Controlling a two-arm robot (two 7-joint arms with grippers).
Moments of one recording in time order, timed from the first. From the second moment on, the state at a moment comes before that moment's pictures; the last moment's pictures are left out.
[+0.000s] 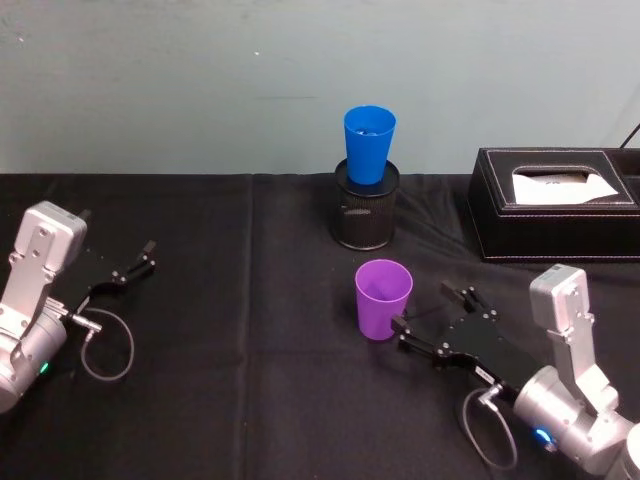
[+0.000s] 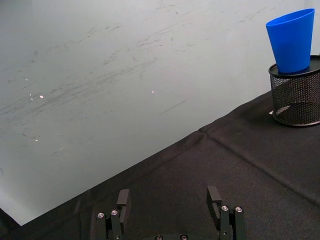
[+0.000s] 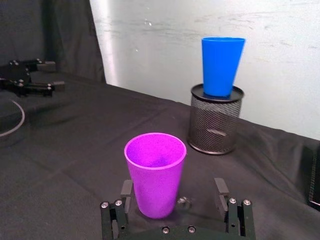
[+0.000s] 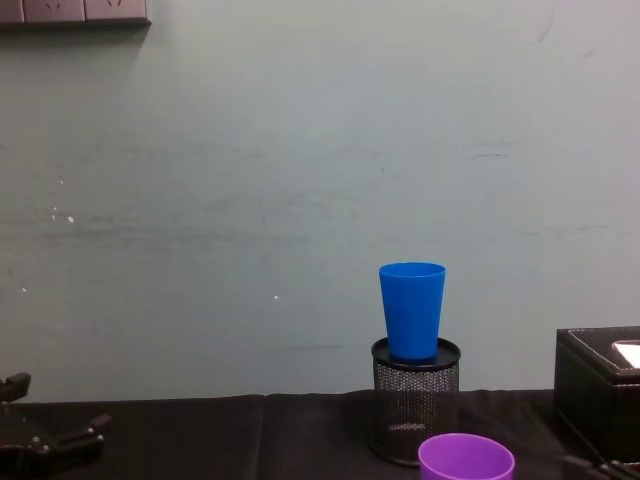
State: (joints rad) left arm -0.20 0.60 0.45 -1.41 -0.25 -0.12 0.03; right arm 0.09 0.51 -0.44 -1.45 0.41 -0.19 0.29
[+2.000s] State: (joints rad) left arm -0.20 0.60 0.45 -1.41 -0.25 -0.12 0.03; right arm 0.16 0.35 -0.34 -1.49 0.34 -0.09 0.35
